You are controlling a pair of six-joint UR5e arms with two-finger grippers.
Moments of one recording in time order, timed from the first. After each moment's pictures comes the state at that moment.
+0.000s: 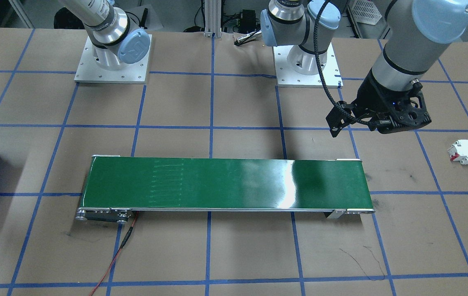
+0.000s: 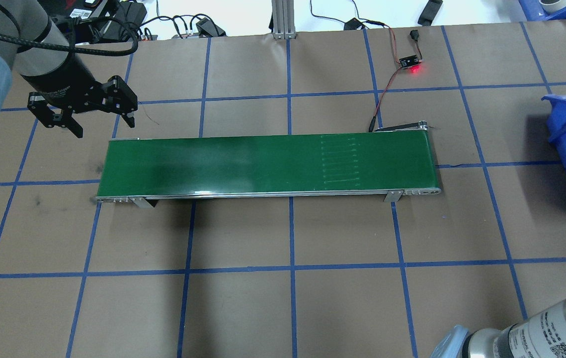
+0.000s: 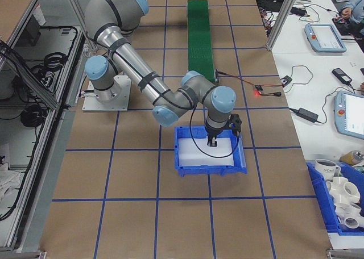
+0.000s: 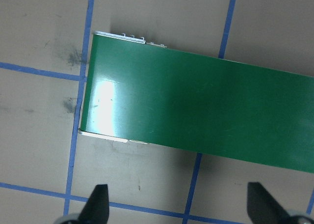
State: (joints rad) left arm -1.43 -1.60 -1.64 -1.47 1.58 -0.05; right arm 0.78 -1.13 1.46 -1.90 -1.59 -0.75
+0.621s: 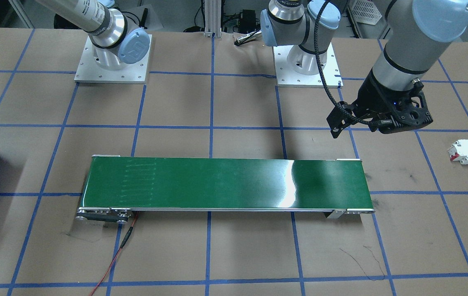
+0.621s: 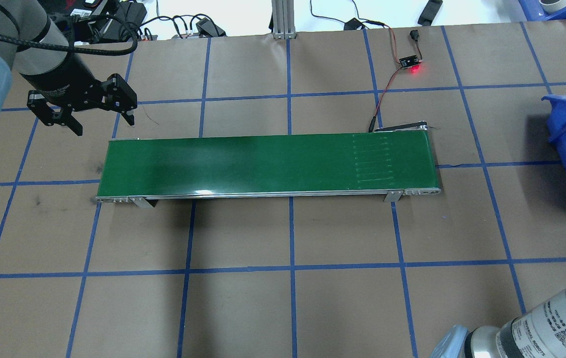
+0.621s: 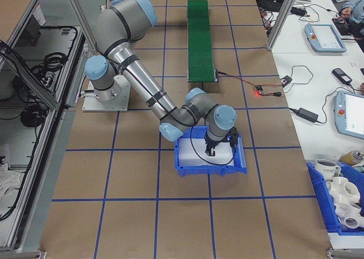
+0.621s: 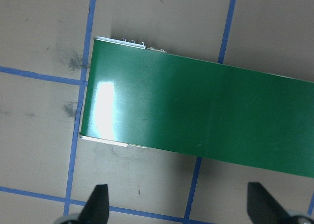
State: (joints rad) left arm -1.43 -1.60 -1.64 -1.46 1.58 -0.06; right arm 0.77 -1.02 1.48 -1.96 -1.60 -0.76
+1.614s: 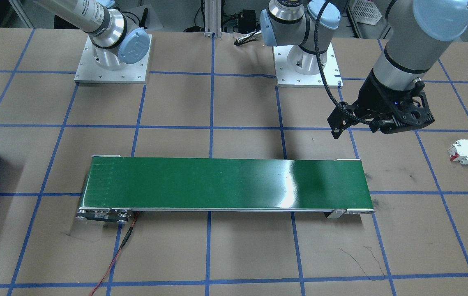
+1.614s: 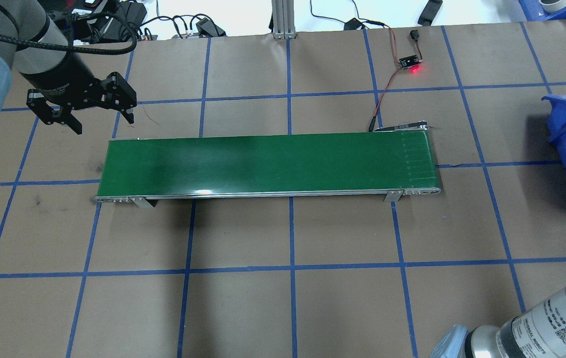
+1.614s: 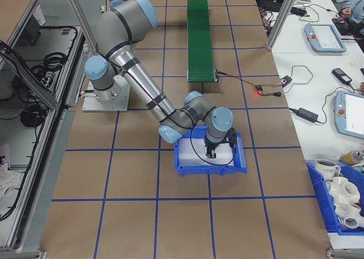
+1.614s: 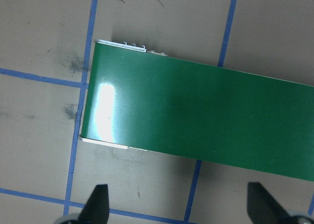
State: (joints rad) left arm -1.43 -1.60 -1.64 -1.45 1.58 -0.06; right arm 0.77 -1.01 1.52 -2.06 -1.60 -0.84
